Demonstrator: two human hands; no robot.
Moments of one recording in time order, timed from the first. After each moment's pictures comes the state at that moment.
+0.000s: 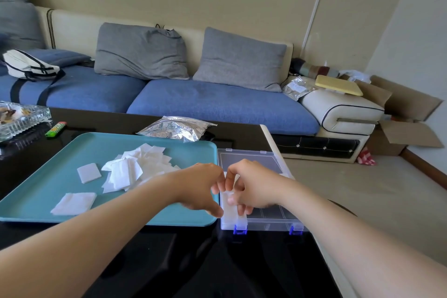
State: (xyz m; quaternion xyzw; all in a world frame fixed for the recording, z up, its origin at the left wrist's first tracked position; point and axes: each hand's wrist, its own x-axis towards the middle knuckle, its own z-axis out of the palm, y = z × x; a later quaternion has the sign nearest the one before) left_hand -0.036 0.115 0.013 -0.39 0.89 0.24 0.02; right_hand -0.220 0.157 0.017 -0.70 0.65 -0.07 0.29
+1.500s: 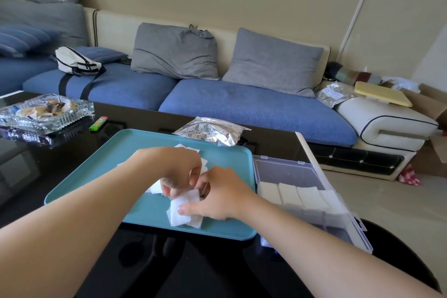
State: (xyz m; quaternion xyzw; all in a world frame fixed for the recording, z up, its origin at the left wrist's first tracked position) left_hand 0.059 0.042 0.023 -0.52 0.82 0.19 0.15; right_hand -0.094 0.105 -0.023 -0.75 0.61 -0.13 0.22
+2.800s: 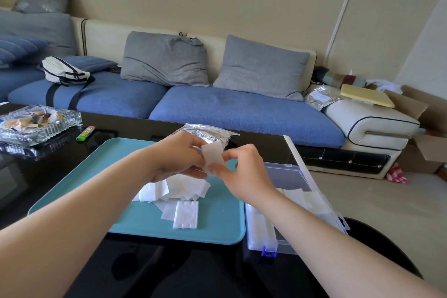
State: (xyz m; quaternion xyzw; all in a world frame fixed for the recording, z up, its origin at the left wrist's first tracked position) left_hand 0.034 0.055 0.042 -0.44 0.68 0.54 -0.23; right_hand -0.151 0.095 -0.006 -0.66 0.64 -0.37 0.16
